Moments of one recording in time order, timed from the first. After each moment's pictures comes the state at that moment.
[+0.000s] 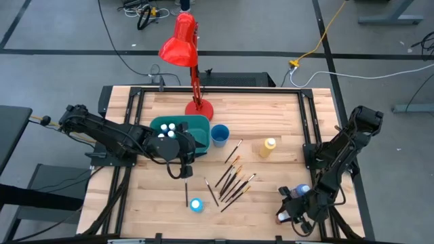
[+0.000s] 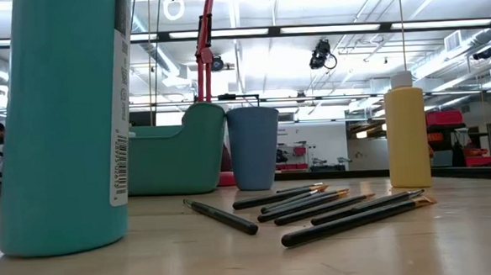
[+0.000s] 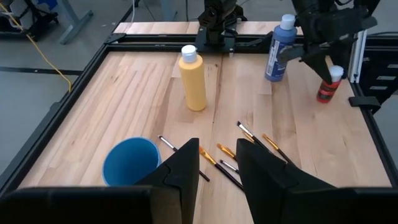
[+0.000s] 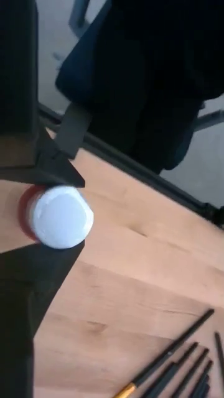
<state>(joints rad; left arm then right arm) -0.34 1.34 1.32 -0.56 -0.48 -0.21 1.07 1.37 0.56 0.07 0.33 0.55</state>
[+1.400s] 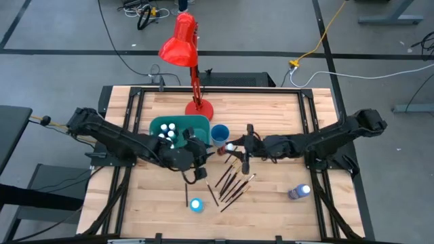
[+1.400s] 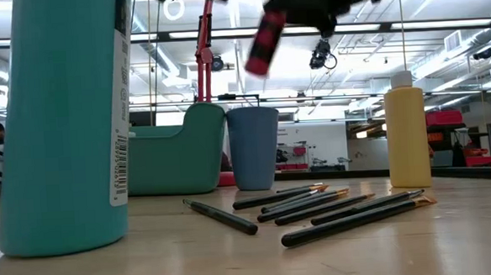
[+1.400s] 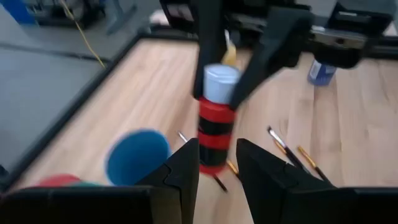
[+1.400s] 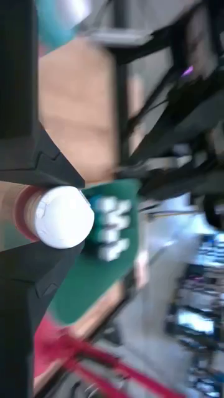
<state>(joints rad) -0.36 1.47 1.25 -0.42 -0.65 -0.32 0.23 1.37 0.79 0.33 0.35 0.05</state>
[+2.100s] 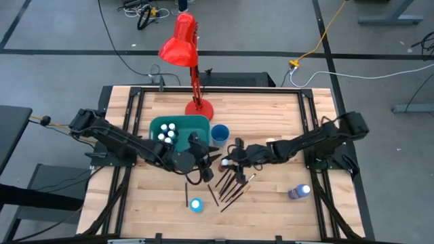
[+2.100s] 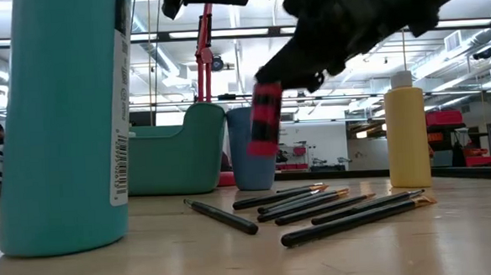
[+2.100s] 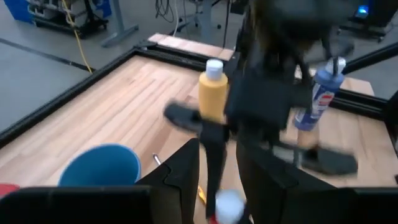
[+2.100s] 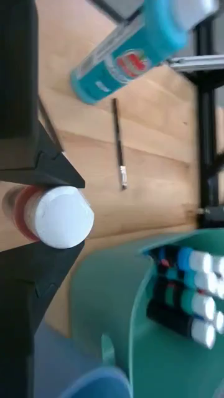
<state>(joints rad) -0.36 1.51 1.13 -0.08 -0.69 -0.39 0.22 1.62 0.80 0.34 0.15 0.11</state>
